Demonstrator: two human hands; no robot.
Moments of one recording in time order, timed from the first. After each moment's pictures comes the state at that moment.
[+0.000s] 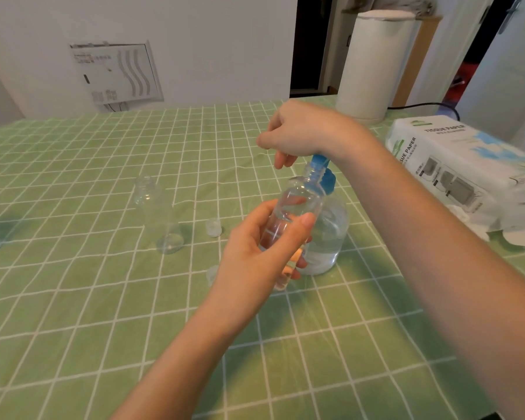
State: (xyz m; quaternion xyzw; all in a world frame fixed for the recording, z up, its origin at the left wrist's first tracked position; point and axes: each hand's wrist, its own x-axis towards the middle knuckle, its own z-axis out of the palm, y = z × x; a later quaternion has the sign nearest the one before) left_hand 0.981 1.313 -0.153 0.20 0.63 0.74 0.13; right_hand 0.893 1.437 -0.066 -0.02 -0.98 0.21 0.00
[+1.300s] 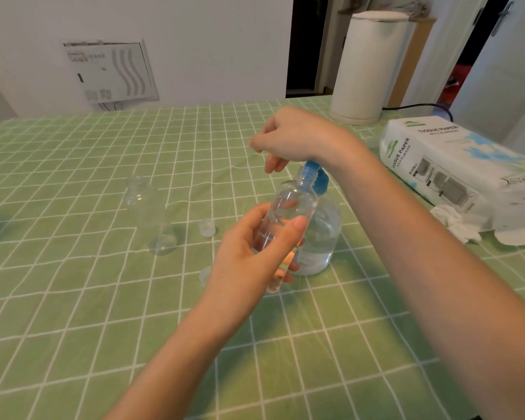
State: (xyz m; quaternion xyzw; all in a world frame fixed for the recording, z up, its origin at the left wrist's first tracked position) left_hand 0.981 1.314 -0.157 0.20 0.64 0.73 0.12; right_hand 0.894 1.439 -0.073 -0.02 -0.97 0.26 0.00
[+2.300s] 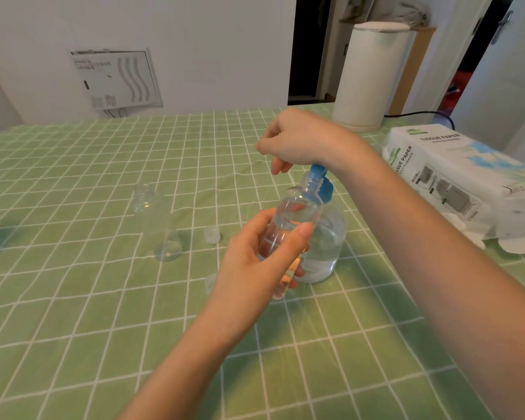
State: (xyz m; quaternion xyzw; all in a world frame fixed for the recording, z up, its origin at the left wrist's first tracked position) left_hand 0.980 1.312 -0.156 0.20 0.64 0.73 0.12; right_hand 0.891 1.438 -0.068 -0.01 -0.97 0.23 0.03
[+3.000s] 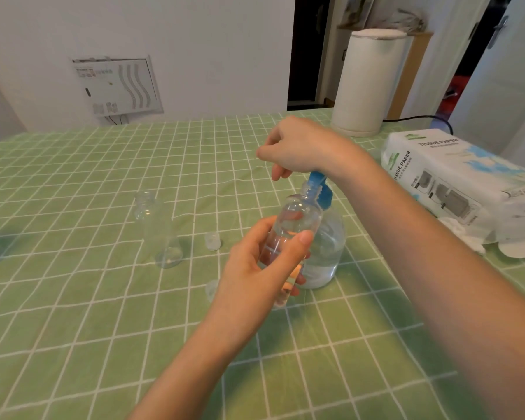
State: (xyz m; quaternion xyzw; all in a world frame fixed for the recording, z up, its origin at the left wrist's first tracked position) left_hand 0.981 1.313 -0.157 0.20 0.64 0.73 0.12; right_hand 0.892 1.439 -0.069 -0.01 -0.97 0.23 0.02
